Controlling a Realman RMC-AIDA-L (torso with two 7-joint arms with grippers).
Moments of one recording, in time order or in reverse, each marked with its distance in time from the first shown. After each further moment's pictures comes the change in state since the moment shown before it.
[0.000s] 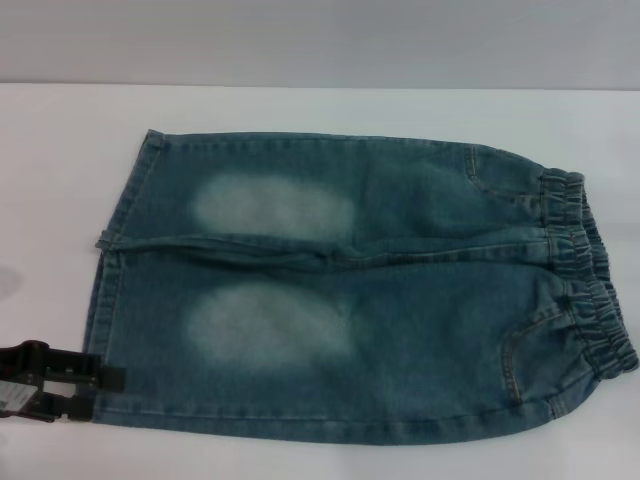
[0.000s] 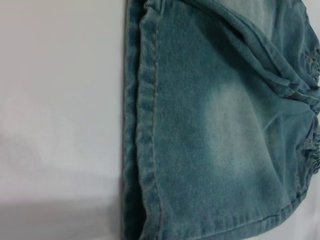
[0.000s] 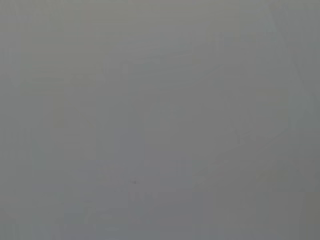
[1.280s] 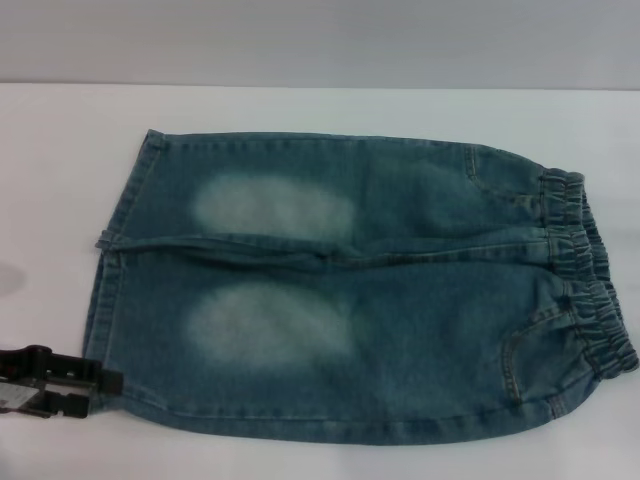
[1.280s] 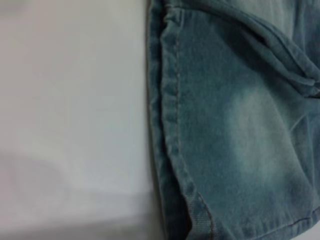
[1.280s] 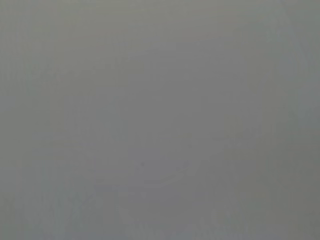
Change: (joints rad) left arm -0.010 -0.008 0.006 0.001 0.039 -0.058 0.056; right arm -0.015 0.003 -0.031 0.028 -0.006 -0.009 0.004
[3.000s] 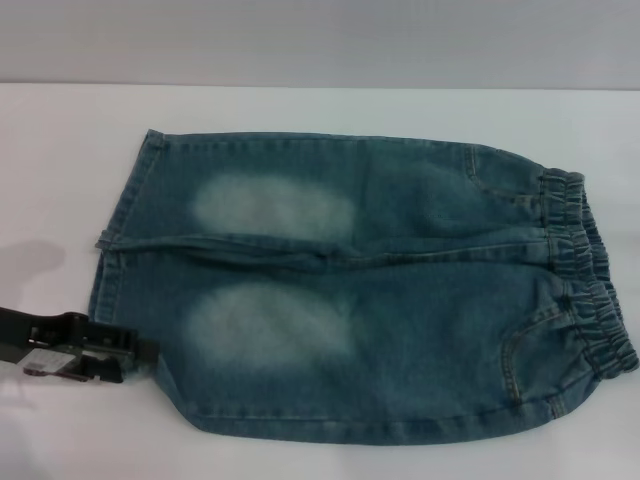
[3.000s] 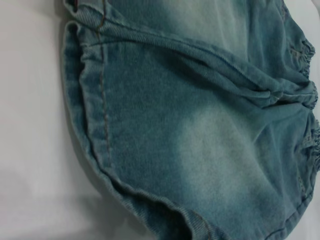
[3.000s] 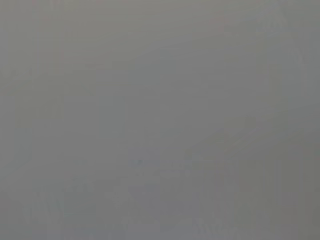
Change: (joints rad) left arm -0.070 -0.026 -0.011 0.001 -0.009 0.001 0.026; right arm -0.006 0.001 0.001 0.008 0.002 -0.001 0.000
